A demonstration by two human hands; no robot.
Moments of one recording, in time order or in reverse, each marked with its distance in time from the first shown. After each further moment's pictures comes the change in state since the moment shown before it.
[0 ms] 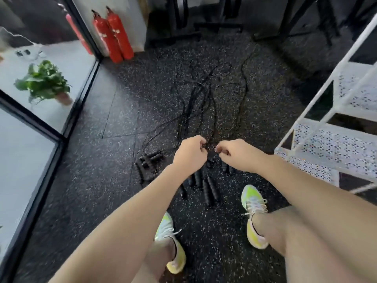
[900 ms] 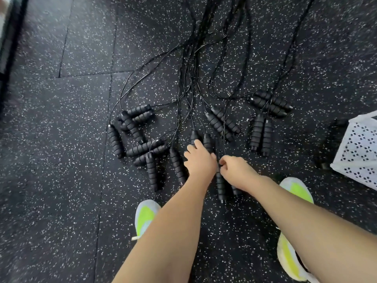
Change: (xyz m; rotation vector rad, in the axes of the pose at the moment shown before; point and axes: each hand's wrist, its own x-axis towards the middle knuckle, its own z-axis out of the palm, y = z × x) left_hand 0.170 -0.232 0.290 0.112 -0.187 -0.638; right_hand 0.214 0.152 0.308 0.165 -0.348 0.404
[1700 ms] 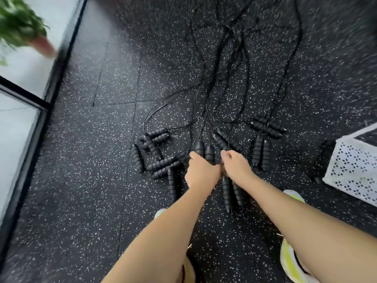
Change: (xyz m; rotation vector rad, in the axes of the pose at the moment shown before) left_hand -0.092 0.008 -0.112 -0.259 0.111 -0.053; right_hand -0.061 -0.076 -0.060 0.457 0.258 0.041
